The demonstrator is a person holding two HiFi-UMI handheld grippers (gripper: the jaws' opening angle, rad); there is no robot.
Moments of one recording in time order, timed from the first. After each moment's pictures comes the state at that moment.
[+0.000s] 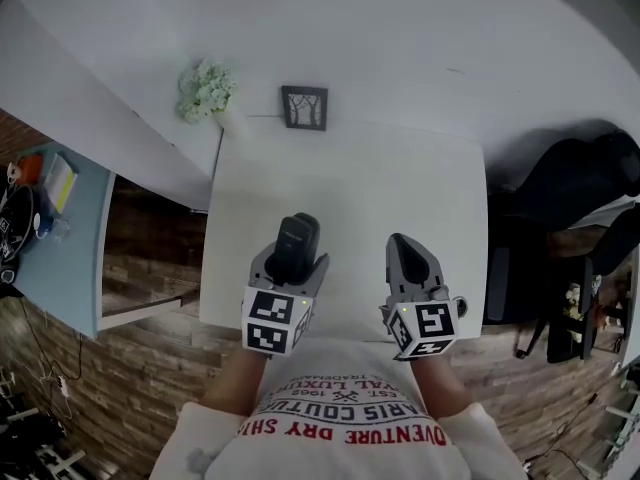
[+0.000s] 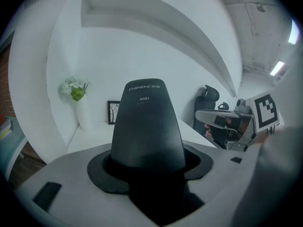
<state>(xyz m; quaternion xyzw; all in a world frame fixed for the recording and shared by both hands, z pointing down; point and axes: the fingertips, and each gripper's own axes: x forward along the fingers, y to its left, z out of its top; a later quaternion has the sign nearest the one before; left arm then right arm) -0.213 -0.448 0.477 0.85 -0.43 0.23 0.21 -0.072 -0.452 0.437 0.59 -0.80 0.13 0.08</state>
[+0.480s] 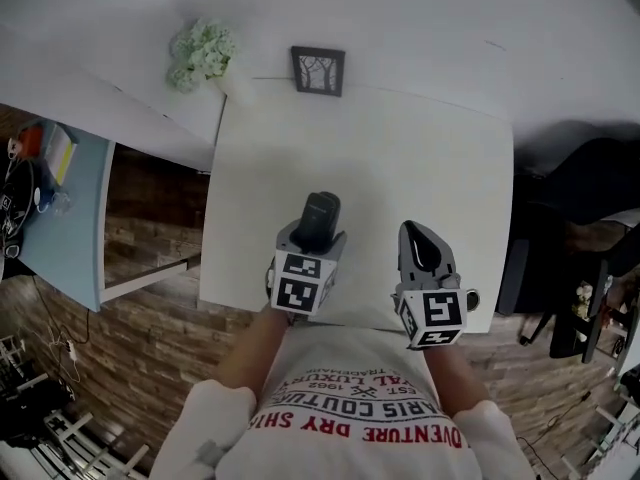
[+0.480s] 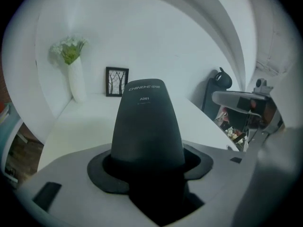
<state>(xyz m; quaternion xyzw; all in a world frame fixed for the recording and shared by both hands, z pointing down) -0.194 -0.465 0.591 0.80 -0.42 0.31 0.30 -0.066 -0.470 0.496 0.55 -0.80 0.16 0.16</state>
